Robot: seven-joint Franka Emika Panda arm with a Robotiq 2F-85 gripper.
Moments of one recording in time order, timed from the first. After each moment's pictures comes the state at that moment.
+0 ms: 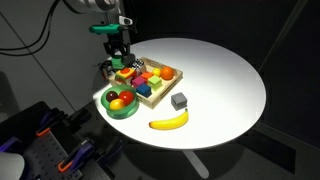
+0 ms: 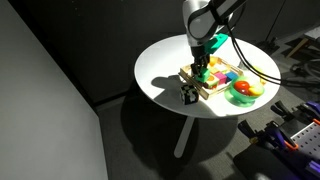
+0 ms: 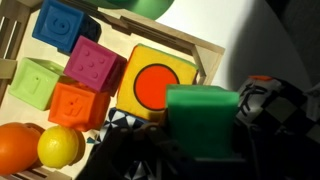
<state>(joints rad) 0.20 0.58 0.08 -1.83 -0.17 2.15 0.01</state>
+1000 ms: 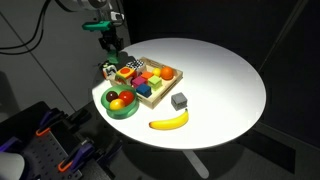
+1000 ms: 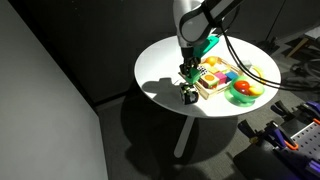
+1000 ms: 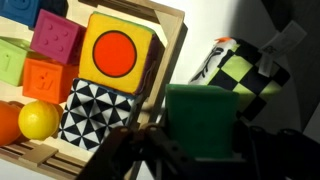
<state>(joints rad) 0.28 0.59 0.08 -1.80 -0.17 2.22 0.15</state>
